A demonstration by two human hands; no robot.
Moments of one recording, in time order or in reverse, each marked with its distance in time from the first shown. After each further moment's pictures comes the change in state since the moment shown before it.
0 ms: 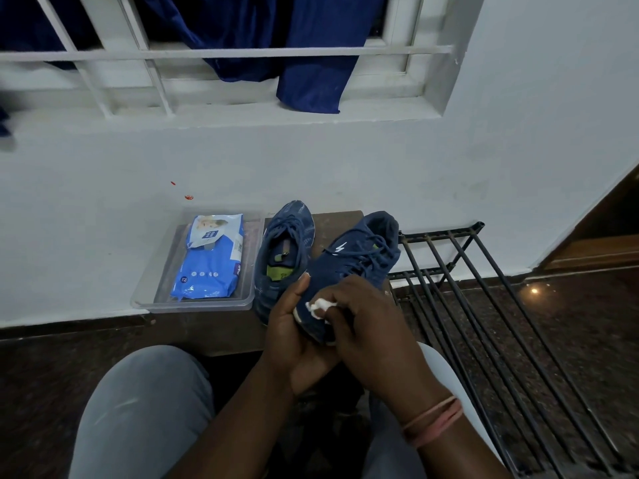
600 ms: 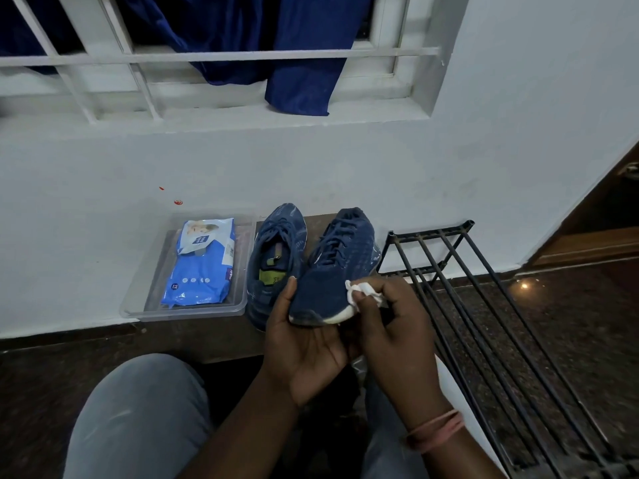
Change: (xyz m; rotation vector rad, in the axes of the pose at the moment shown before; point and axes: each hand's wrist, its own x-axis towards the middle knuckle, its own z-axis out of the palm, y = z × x) left_hand -0.006 -0.013 0.012 -0.090 -0.126 -0.008; right_hand -0.013 0.018 -0.002 0.287 0.423 0.148
